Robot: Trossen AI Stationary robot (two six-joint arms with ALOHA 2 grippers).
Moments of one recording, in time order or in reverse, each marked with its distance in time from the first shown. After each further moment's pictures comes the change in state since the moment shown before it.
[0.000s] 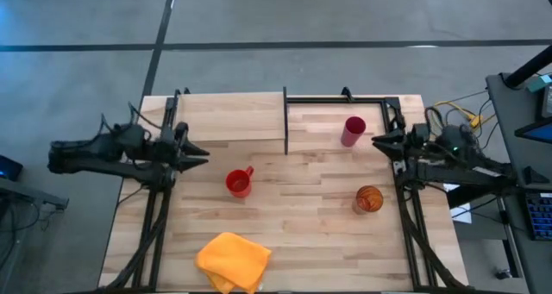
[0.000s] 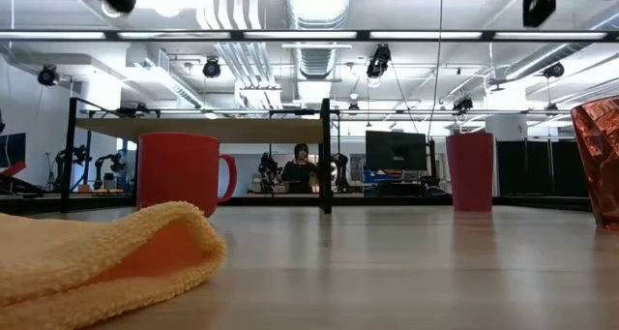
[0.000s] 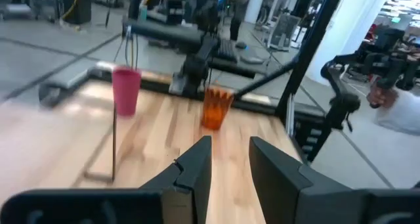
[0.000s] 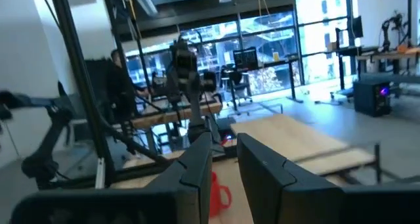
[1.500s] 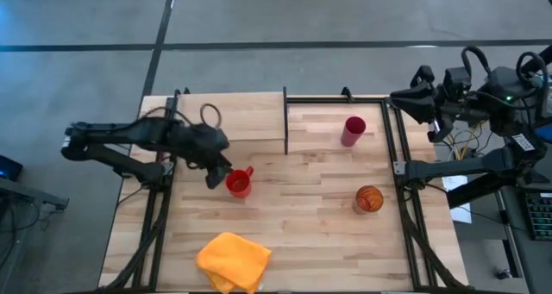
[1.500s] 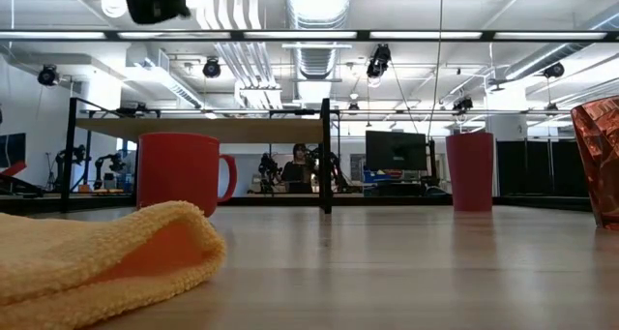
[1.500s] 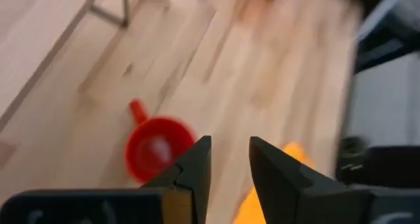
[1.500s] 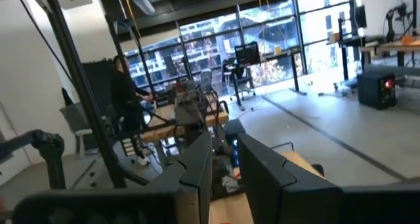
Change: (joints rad) left arm -0.001 0.603 0.512 -0.622 0.012 -0.320; right arm 0.000 0.629 0.961 -0.385 -0.006 0.064
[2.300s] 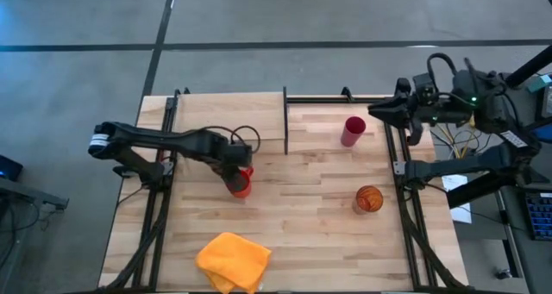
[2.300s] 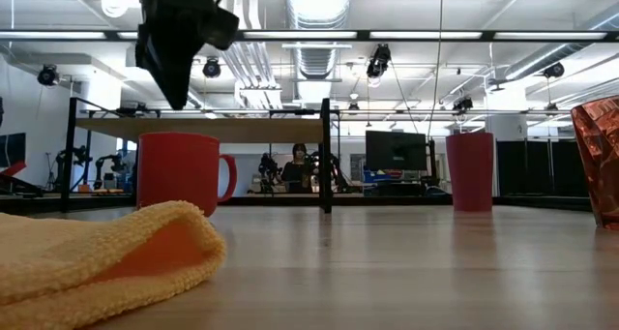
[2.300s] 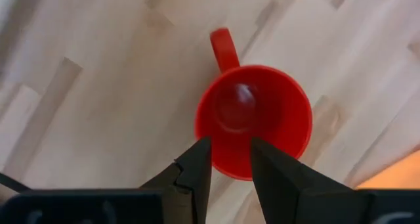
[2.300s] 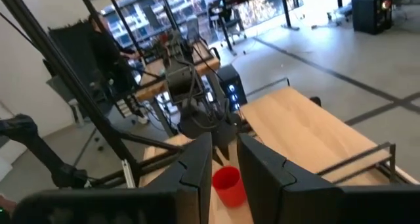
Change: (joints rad) left arm 0.023 0.317 -0.020 -0.131 -0.092 -0.076; right arm 0.000 0.082 -0.003 -0.150 0.000 0.108
